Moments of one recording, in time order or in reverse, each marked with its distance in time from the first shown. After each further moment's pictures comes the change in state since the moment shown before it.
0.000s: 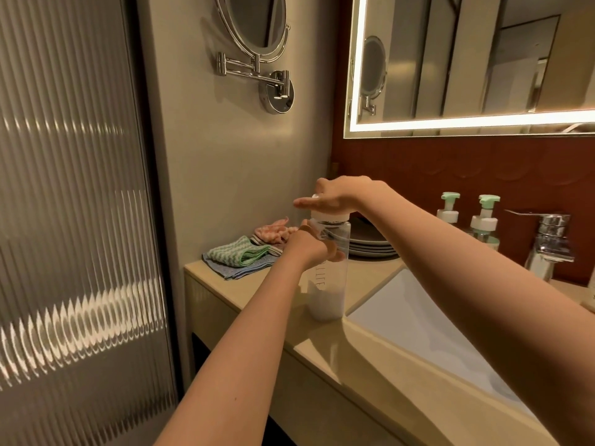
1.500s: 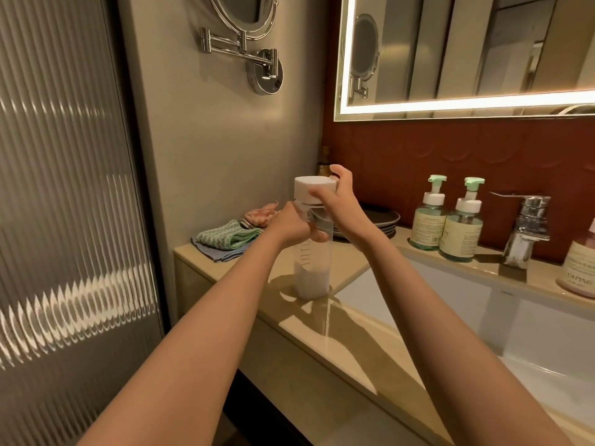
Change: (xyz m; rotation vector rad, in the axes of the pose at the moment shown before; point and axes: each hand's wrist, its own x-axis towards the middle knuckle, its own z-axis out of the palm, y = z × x) left_hand -0.027 0.008 -0.013 -0.166 0.022 0.082; right_hand -0.047 0.009 0.063 1.292 0.340 -0.071
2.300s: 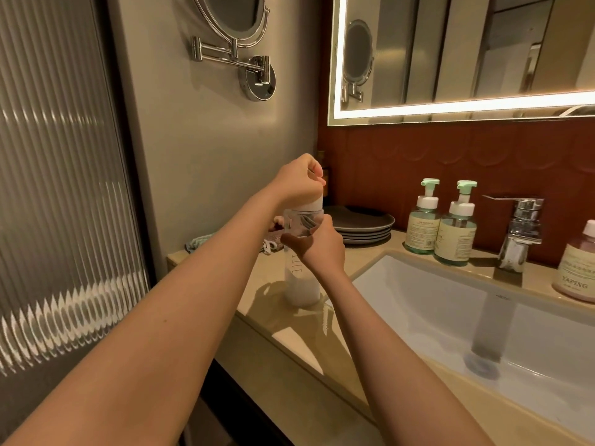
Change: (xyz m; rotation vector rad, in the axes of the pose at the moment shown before) left_hand 0.005 0.070 -0.028 -0.006 0.076 0.153; right_hand -0.013 0.042 0.029 -0.357 0.194 0.205
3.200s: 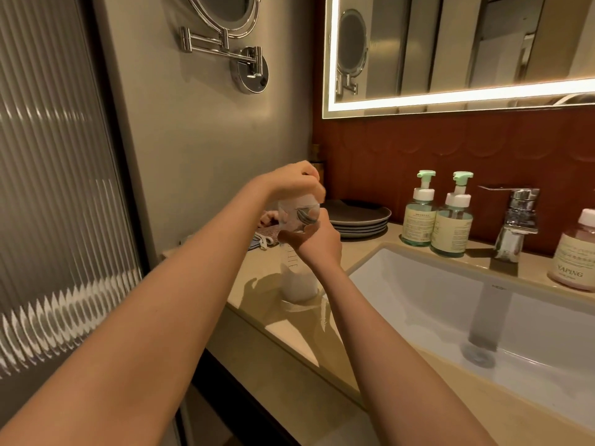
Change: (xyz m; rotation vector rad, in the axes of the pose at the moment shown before) left_hand 0.009 -0.005 -0.005 0.208 -0.215 -0.094; right_hand -0.002 -0.001 0.001 0.068 0.009 0.046
